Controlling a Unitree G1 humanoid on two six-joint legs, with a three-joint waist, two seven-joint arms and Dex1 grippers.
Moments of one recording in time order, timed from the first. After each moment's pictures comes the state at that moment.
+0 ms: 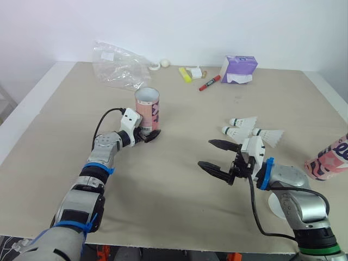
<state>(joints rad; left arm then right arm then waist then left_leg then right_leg) -0.87 0.28 -0.01 0.99 -0.15 -0.16 -0.77 -0.17 -0.60 -0.05 -0.23 0.47 0.20 0.95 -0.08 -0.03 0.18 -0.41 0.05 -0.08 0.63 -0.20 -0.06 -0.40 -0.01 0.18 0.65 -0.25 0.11</state>
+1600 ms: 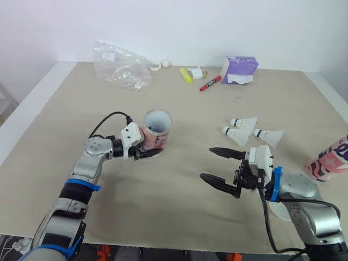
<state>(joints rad) -0.59 0.45 -0.15 0.32 -0.16 -0.04 -1.14 -0.03 -0.65 -0.09 -0.40 0.55 0.23 1.01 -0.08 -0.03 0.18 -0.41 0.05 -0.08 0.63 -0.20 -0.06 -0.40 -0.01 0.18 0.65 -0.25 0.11</state>
